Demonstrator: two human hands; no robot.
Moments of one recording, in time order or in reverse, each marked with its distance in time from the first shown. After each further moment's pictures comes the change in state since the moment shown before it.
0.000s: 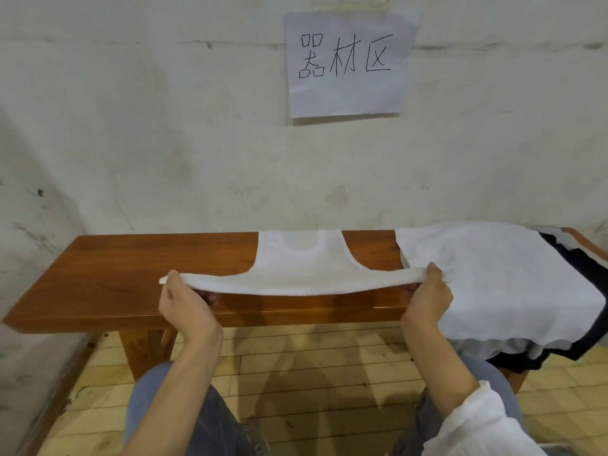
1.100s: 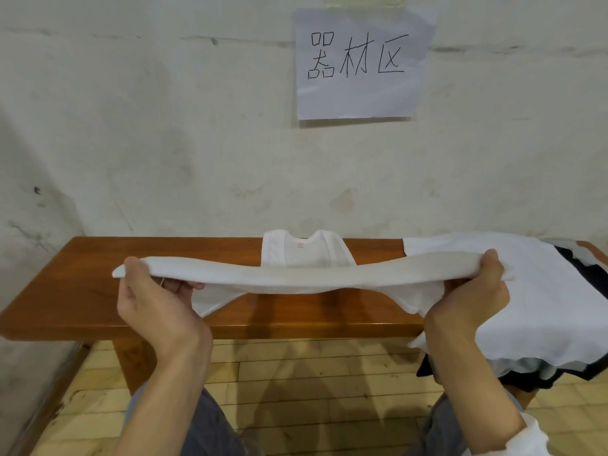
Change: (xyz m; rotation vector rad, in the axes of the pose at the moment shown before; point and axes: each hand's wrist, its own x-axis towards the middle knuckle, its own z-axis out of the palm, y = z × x) left_hand -0.022 0.051 0.015 -0.213 0.001 0.217; right_hand -0.040 -0.060 0.021 0.171 0.038 -0.314
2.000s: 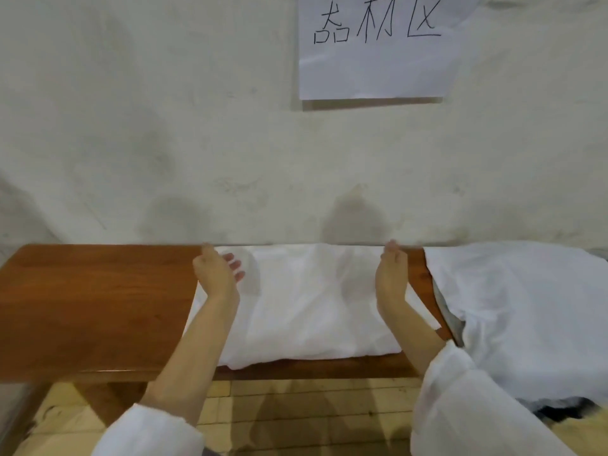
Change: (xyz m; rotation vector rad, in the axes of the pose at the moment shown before) left_hand 0.123 -0.197 0.084 0.396 -0.138 -0.443; right_hand 0.088 0.186 0.098 -0.643 -0.403 0.183
